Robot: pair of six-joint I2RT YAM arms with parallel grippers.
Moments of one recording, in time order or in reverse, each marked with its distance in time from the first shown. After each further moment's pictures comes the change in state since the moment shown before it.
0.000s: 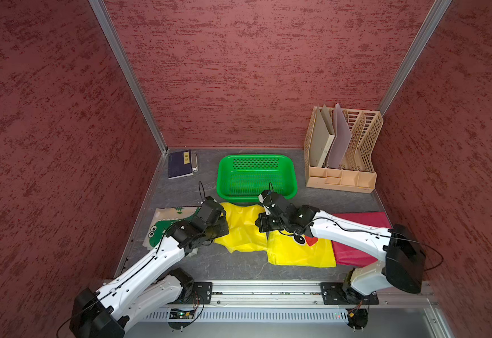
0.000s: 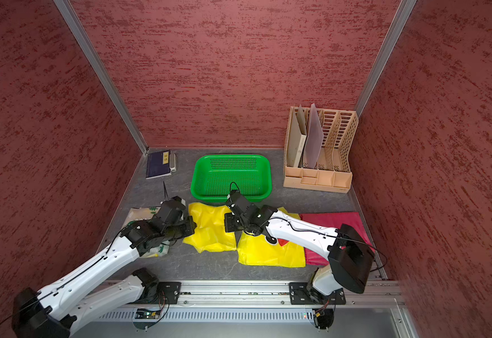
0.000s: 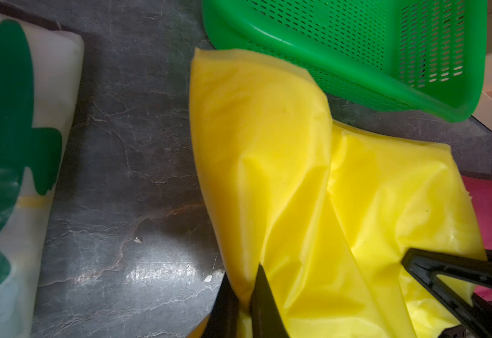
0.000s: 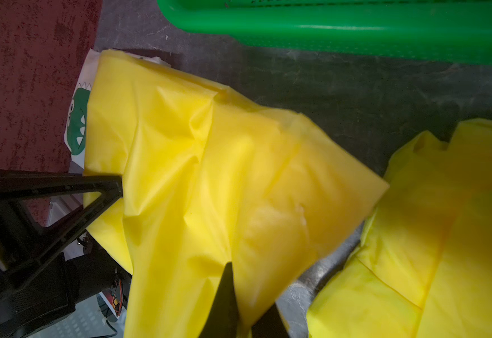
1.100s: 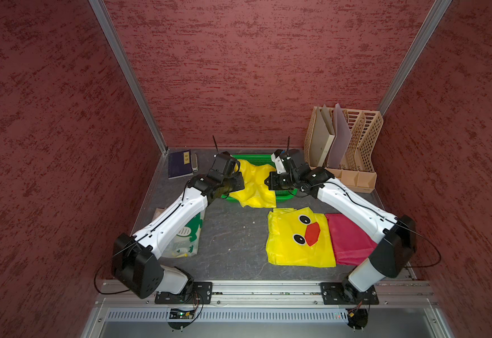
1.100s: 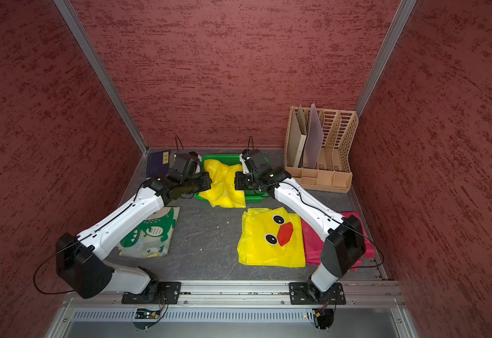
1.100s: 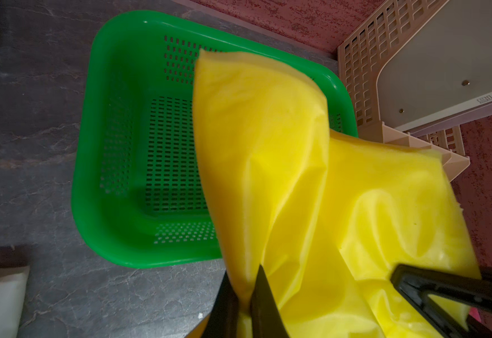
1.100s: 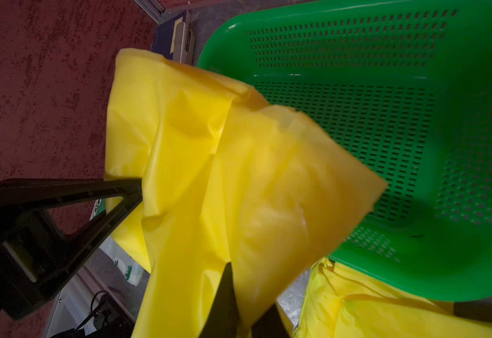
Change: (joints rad) left arm 0.141 0.555 0.599 0.113 0.041 0.220; right arm -0.341 0.183 0.471 -0.199 -0.094 -0.222
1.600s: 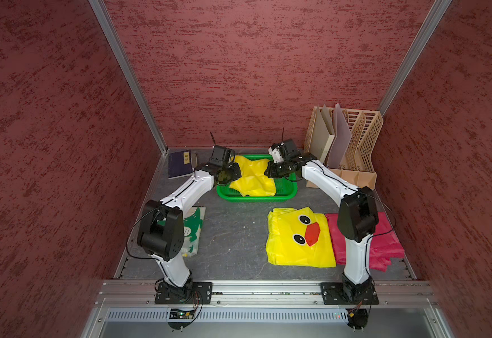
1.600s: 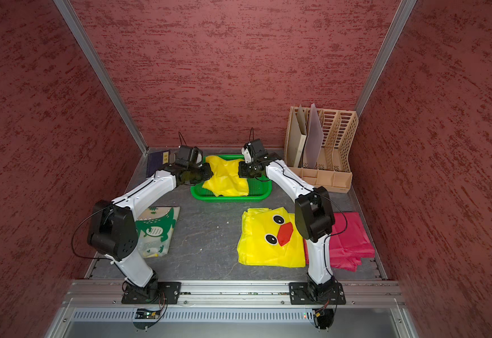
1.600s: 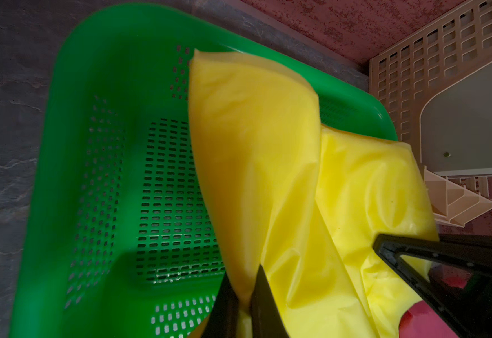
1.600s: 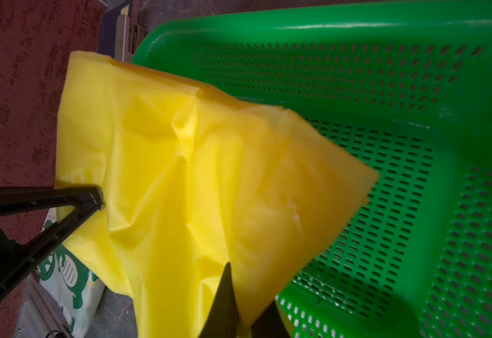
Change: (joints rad) left arm 0.142 0.296 0.091 0.141 0.171 0.019; right arm -0.156 0.387 0.272 -0.022 -0.122 -0.150
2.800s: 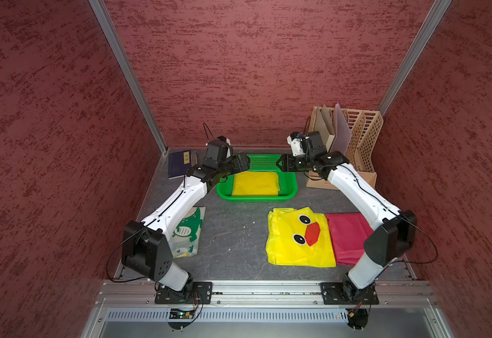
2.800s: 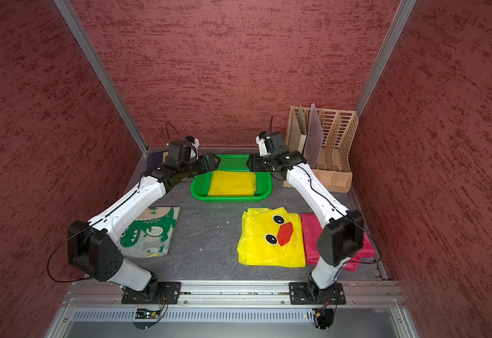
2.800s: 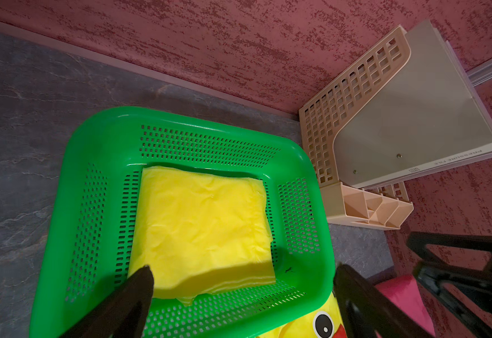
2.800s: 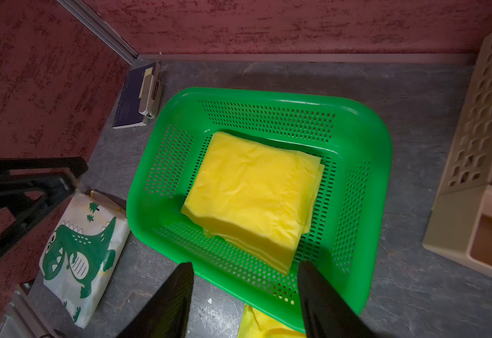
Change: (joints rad) left arm -0.047 -0.249 -0.063 0.077 -0.054 -0.002; right arm -0.039 -0.430 -0.189 -0.045 0.117 -0.047
